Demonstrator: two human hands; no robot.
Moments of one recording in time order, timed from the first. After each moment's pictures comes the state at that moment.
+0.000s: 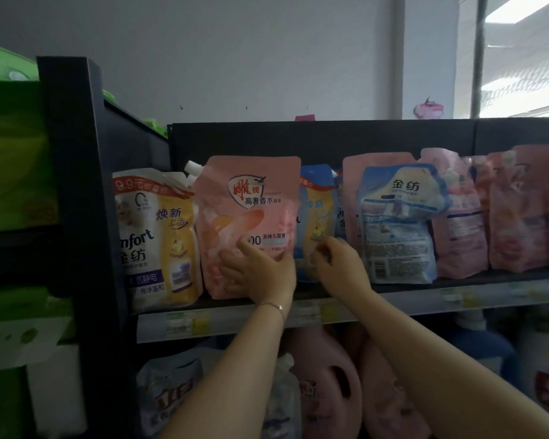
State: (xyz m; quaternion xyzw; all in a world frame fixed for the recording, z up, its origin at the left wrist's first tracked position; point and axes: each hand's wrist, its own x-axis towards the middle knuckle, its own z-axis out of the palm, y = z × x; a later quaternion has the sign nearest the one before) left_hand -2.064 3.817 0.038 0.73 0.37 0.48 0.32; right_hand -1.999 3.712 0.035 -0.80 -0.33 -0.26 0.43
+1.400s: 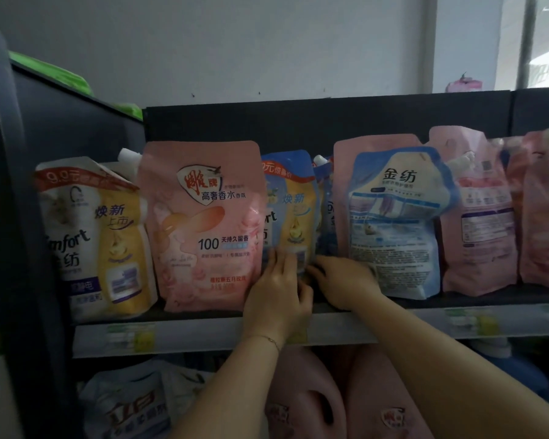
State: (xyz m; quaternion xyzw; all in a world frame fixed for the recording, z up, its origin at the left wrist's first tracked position) left_hand -2.012 3.795 -0.004 0.90 0.09 0.41 0.06; right_hand -1.909 3.688 0.027 -0.88 -0.40 -0.17 0.19
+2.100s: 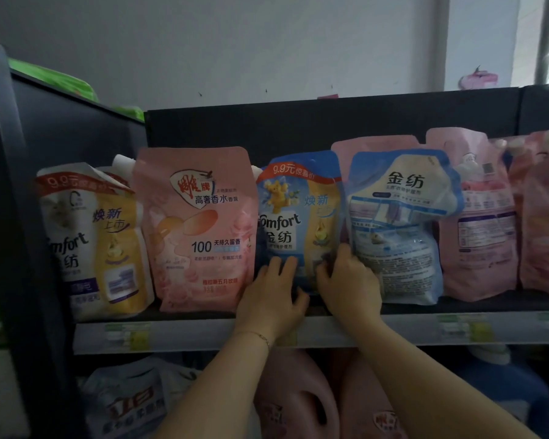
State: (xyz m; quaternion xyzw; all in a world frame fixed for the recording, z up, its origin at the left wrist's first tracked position) left_hand -2.011 3.791 0.003 0.93 0.10 0.36 0.04; right_hand -1.932 3.675 0.017 -0.83 -0.29 -0.33 0.33
